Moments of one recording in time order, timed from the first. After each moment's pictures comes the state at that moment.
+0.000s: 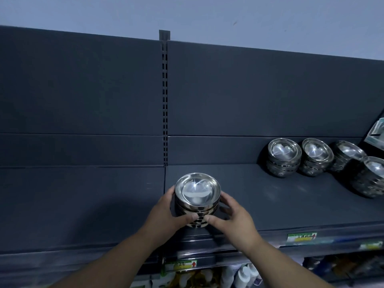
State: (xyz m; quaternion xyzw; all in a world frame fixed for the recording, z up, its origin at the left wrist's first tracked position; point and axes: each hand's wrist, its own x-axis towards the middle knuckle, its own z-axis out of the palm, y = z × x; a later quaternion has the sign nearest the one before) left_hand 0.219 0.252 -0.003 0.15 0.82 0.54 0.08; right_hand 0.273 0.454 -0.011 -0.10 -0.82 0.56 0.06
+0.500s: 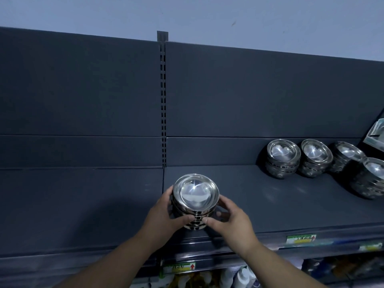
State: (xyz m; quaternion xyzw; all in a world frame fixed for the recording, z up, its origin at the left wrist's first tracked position) left_hand 0.215 0.253 -0.009 0.13 0.80 0.58 0.10; right_hand 0.272 0.453 -0.012 -0.11 -0.82 0.56 0.08
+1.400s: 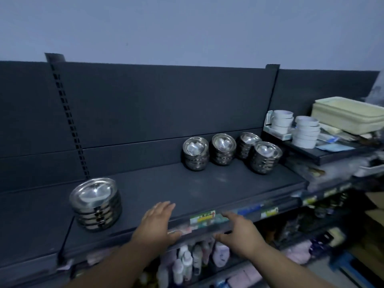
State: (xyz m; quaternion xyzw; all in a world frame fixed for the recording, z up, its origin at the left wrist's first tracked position) left_hand 0.327 0.459 0.007 0.33 0.93 0.19 0.02; right_hand 0.445 0.678 0.017 -0.21 -0.93 0.30 -0.01
